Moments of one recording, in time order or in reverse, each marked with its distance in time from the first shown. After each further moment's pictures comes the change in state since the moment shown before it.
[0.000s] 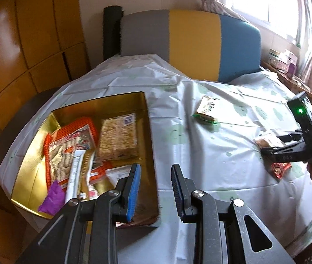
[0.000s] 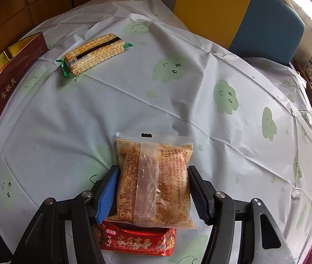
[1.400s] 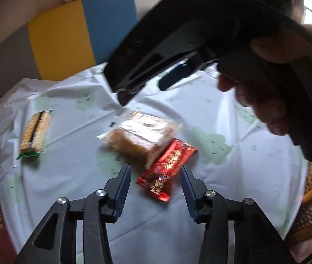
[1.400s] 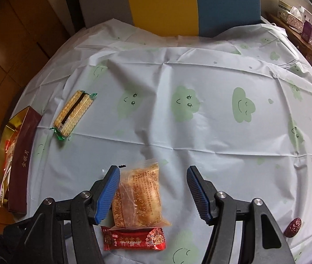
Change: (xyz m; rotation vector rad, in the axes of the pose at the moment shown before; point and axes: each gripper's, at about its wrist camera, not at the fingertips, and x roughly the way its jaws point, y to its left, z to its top) left arm 0.064 -0.213 0.001 0.516 0.101 -0.522; right arm -0.033 -0.080 0.011 0.372 -0.047 0.160
